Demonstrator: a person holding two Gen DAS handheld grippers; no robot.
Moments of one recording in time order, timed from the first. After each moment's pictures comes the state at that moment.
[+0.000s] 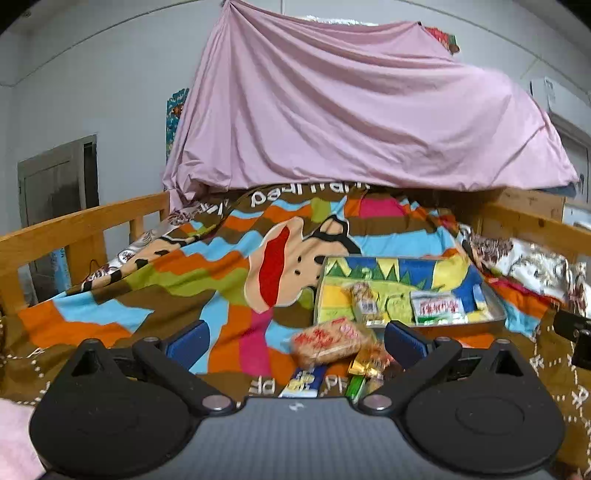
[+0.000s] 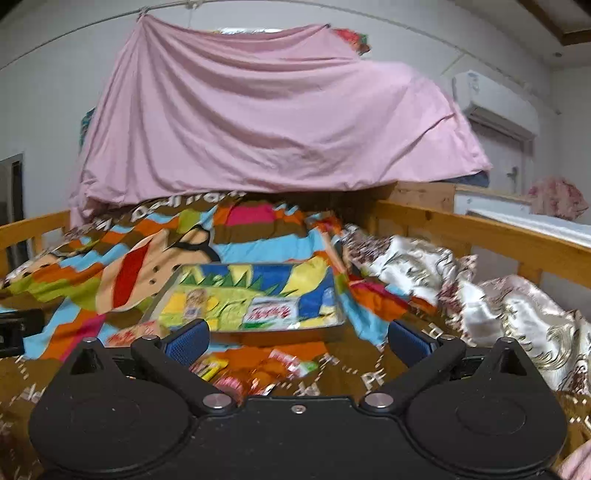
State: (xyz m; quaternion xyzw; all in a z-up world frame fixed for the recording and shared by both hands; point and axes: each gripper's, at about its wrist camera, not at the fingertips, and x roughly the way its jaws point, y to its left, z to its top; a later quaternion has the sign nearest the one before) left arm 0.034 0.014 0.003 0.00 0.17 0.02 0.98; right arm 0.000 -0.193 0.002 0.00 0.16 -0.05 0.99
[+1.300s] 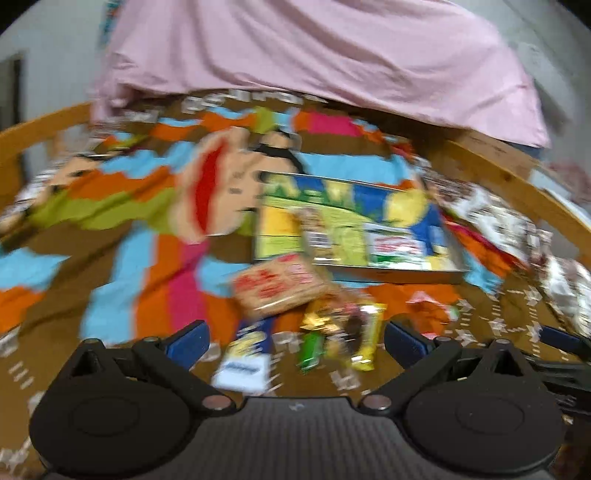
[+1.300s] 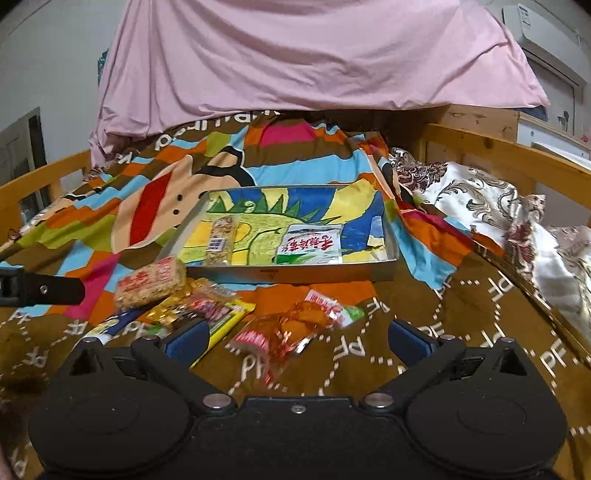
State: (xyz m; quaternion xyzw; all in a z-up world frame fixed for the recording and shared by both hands) left arm 0.128 0.035 -0.013 -0.04 0.33 -0.13 0.94; right arm 0.096 -0.201 -0.034 0.01 0.28 -0.01 0.96
